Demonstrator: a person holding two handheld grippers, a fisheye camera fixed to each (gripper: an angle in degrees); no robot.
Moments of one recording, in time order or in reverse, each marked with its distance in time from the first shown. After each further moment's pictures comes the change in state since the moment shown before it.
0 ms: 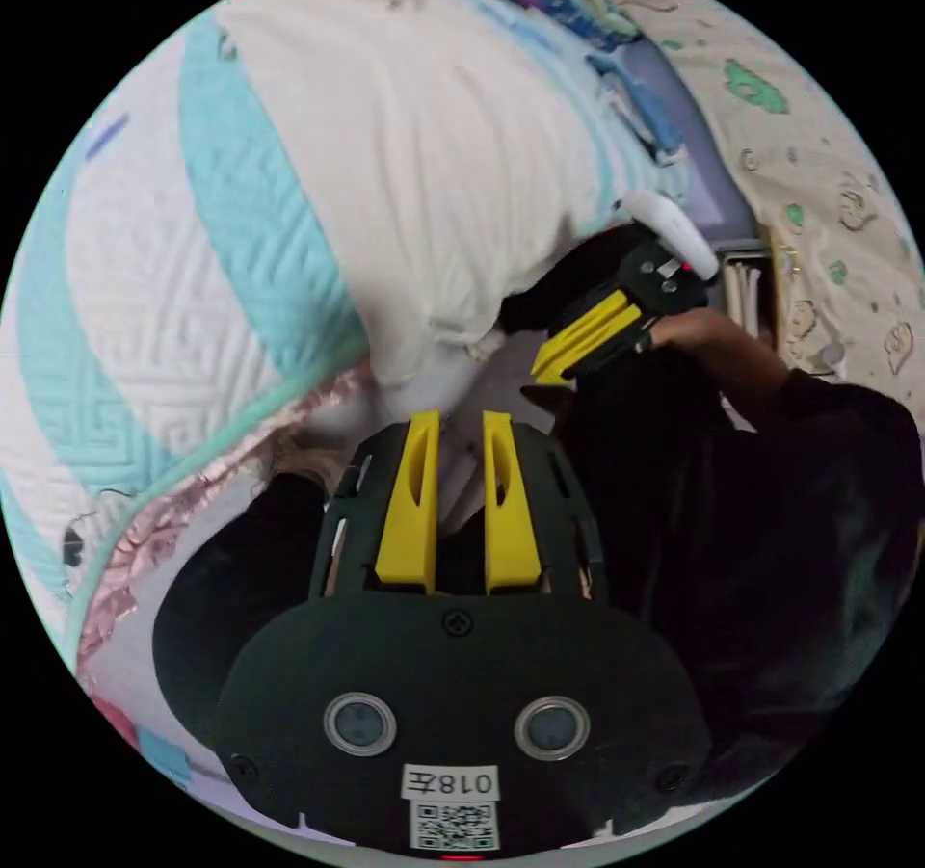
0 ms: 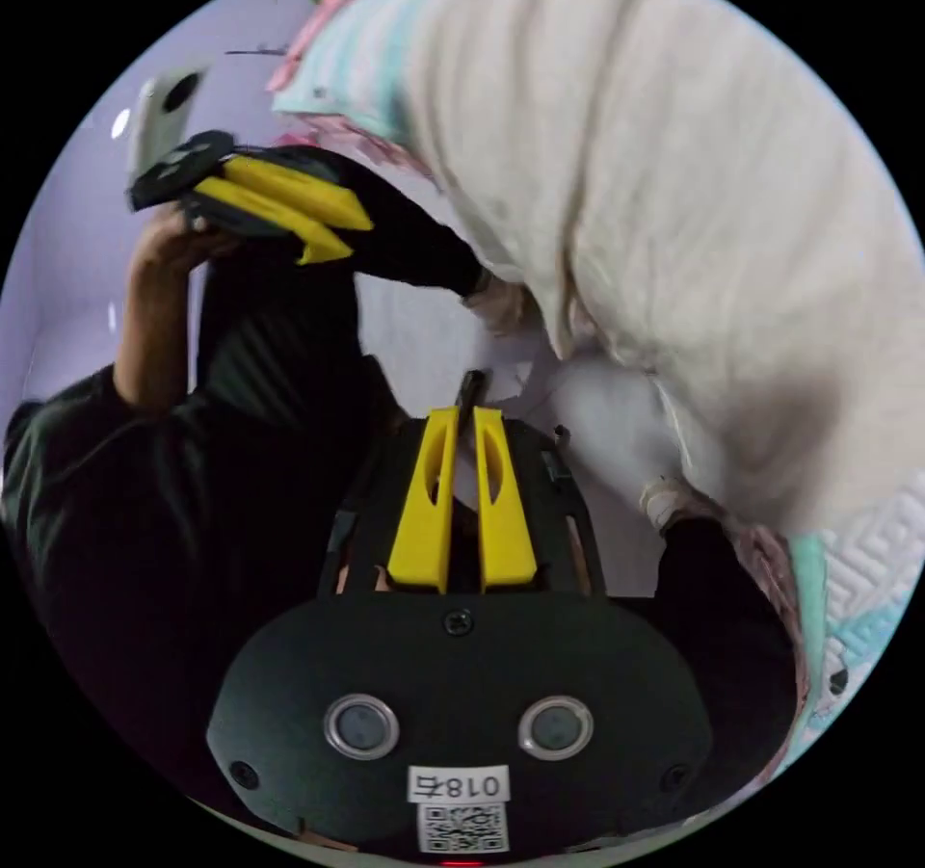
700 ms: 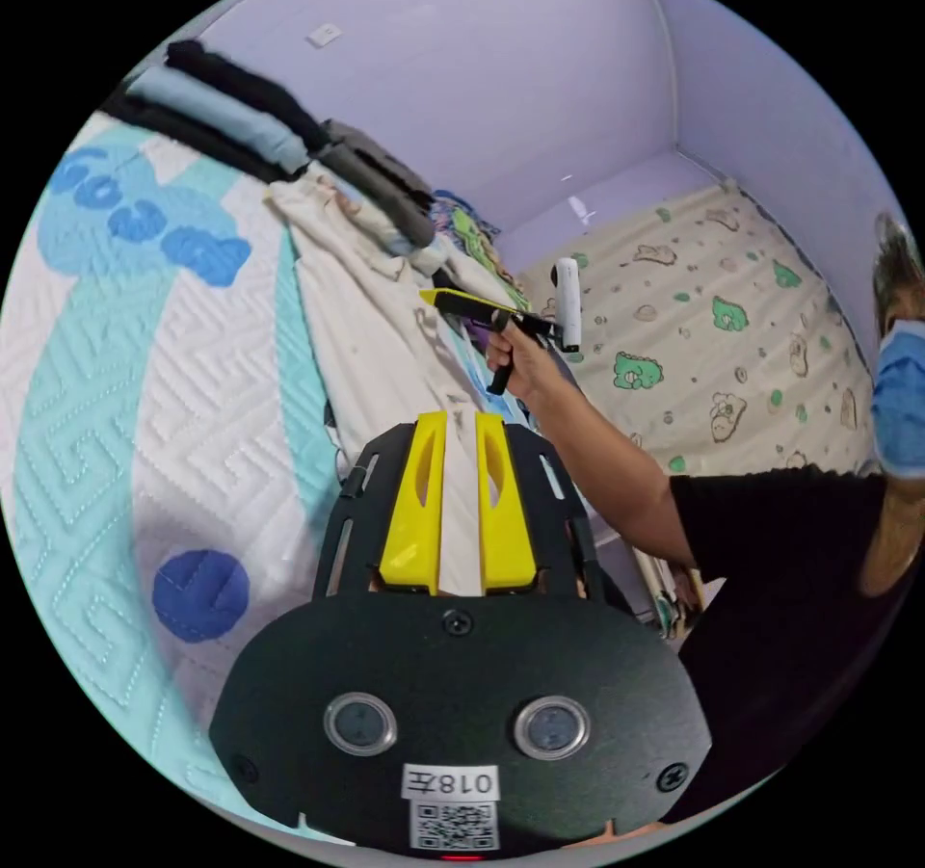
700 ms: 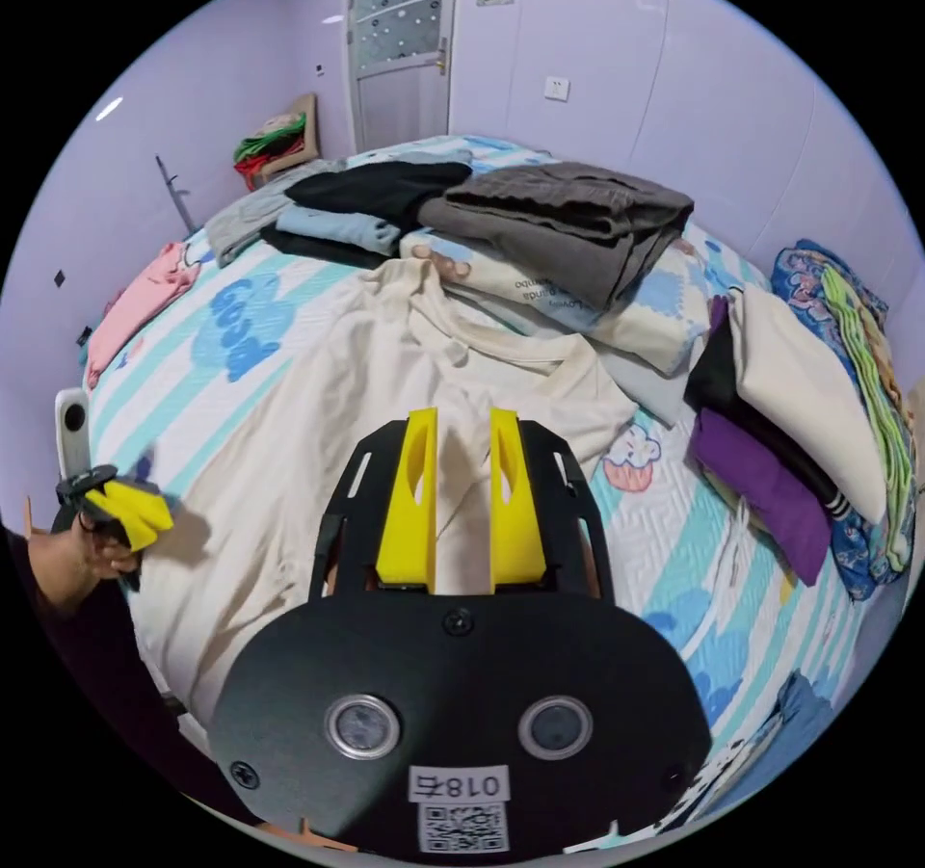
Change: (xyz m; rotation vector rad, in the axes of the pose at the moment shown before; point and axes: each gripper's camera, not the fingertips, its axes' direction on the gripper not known) left arm -0.241 -0.073 -0.033 0.905 0.315 -0.072; right arm 0.125 -0.234 -0.237 0.561 0.725 0.049
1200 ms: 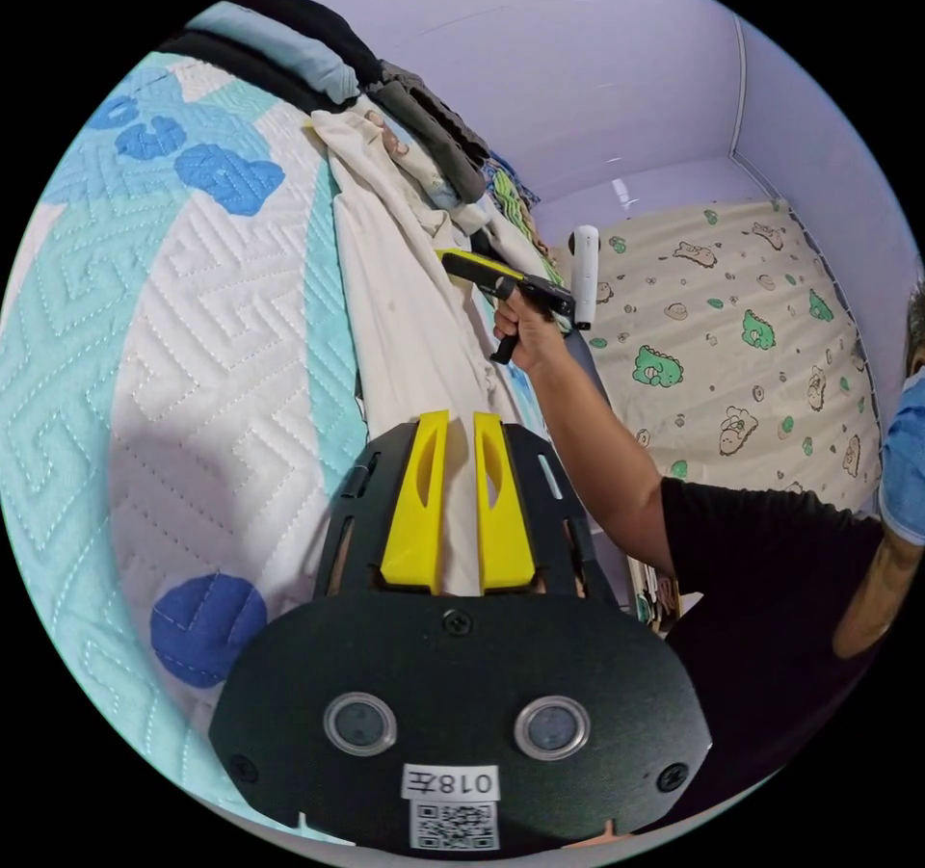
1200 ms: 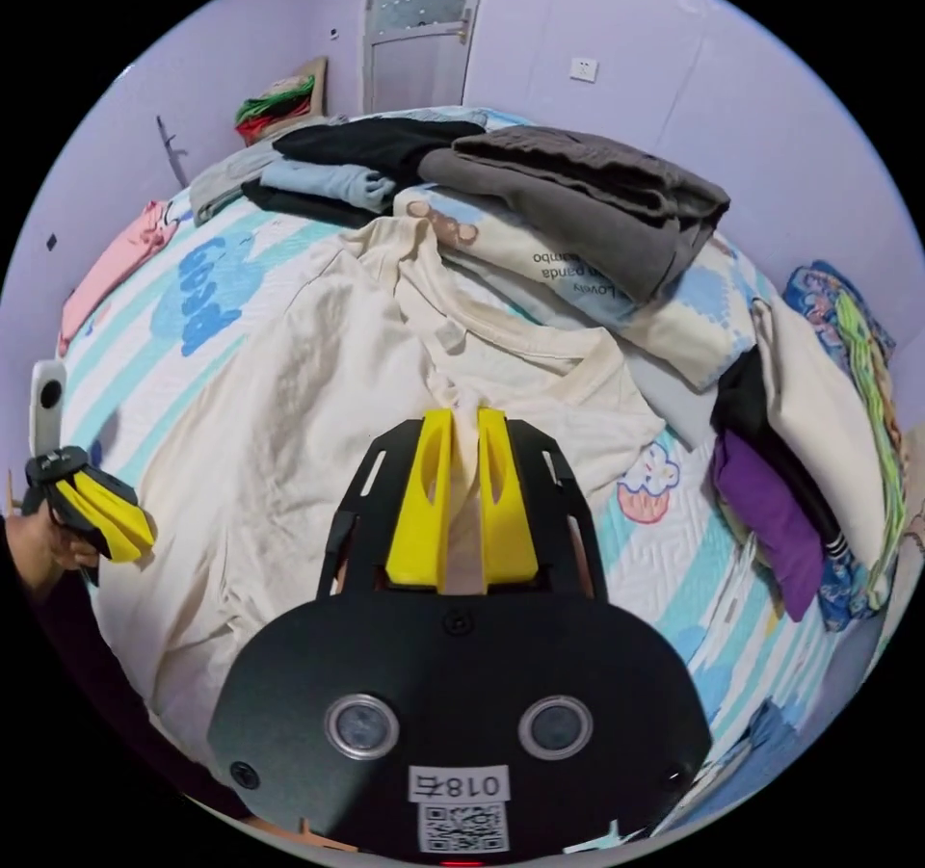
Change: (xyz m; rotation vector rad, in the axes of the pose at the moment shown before) left arm -0.073 0.005 0.045 -0.109 -0.016 -0.106; right arm -0.029 -0.017 0.014 -0.019 0.123 -0.117
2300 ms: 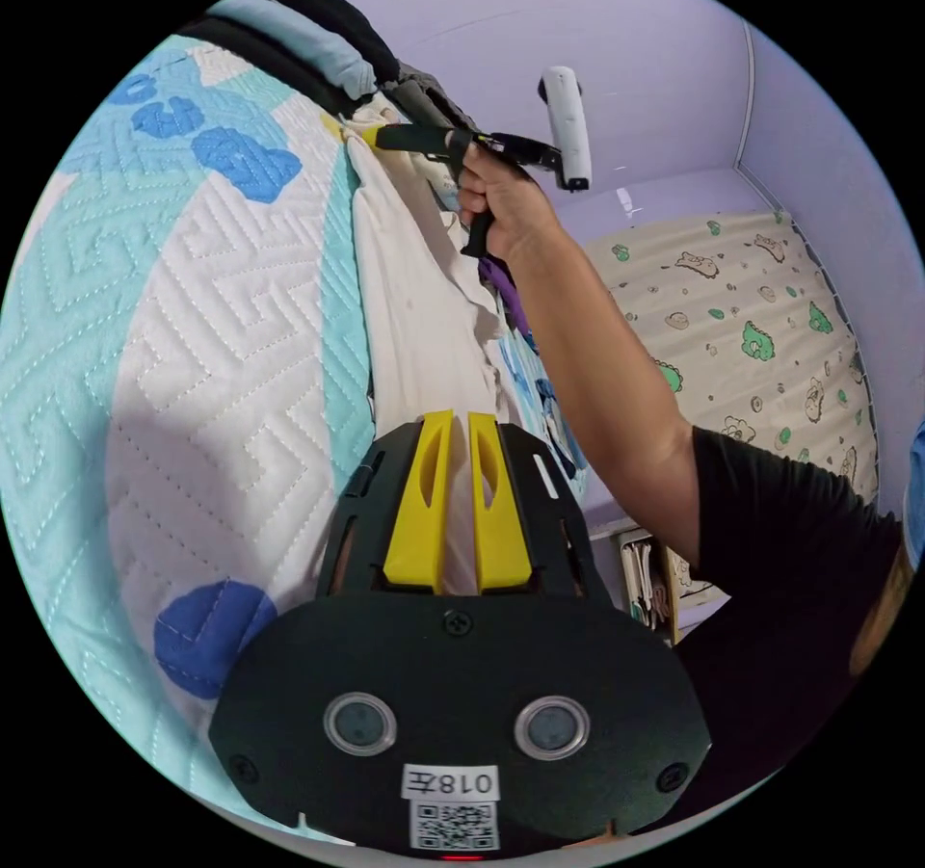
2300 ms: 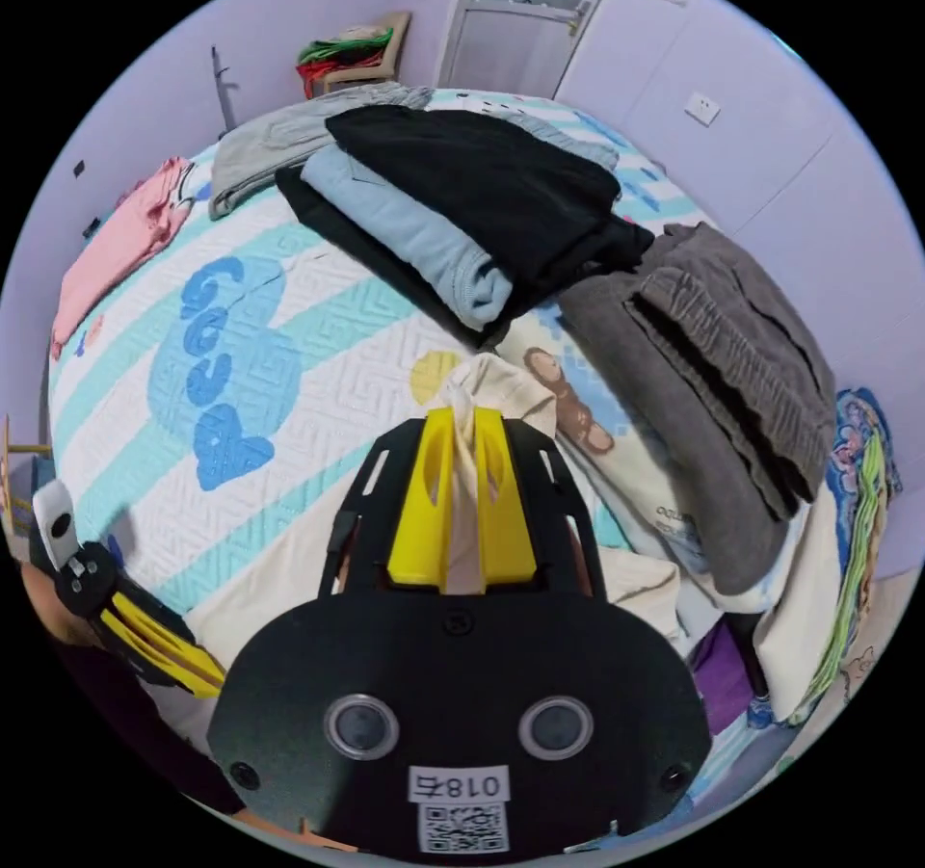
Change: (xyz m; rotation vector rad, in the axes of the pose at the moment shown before) left arm -0.035 0.004 0.069 0.018 0.024 -0.028; right arm -0.020 -0.165 0.027 -0.078 -0.103 -0.132
